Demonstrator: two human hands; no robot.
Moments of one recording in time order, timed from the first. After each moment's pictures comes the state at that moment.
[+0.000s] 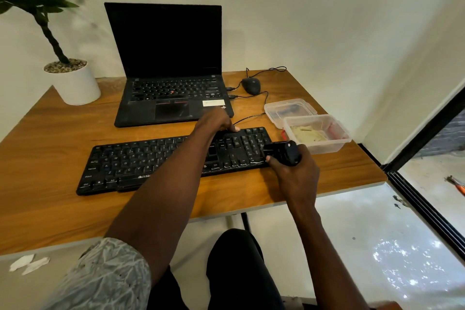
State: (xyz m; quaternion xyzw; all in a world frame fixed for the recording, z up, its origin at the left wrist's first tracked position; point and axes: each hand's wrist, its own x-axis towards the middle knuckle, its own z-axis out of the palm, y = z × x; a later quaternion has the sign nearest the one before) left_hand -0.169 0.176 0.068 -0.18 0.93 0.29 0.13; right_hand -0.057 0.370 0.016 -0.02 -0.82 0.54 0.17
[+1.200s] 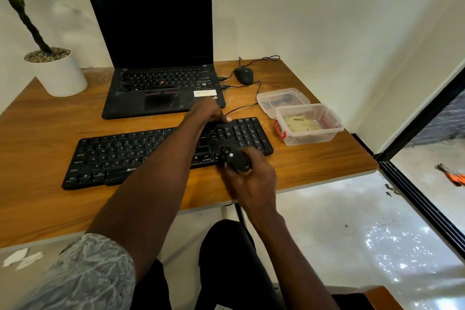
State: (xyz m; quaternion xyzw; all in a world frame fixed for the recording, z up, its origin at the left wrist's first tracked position) left_hand -0.169 0.176 0.063 -0.18 0.93 0.31 0.13; right_hand -0.020 0.321 -0.005 0.12 -0.85 0.49 0.14
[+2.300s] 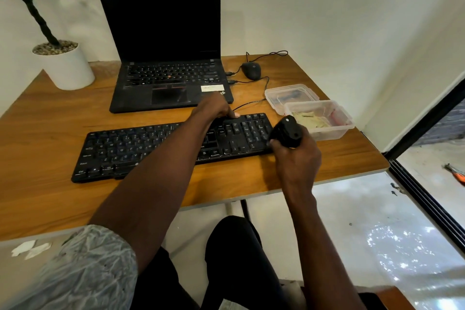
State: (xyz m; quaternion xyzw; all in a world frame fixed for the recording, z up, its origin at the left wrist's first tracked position) left_hand -0.174 0.170 0.056 -0.17 0.94 0.30 0.10; right_hand -0.049 0.353 0.026 -0.07 -0.84 0.50 0.21
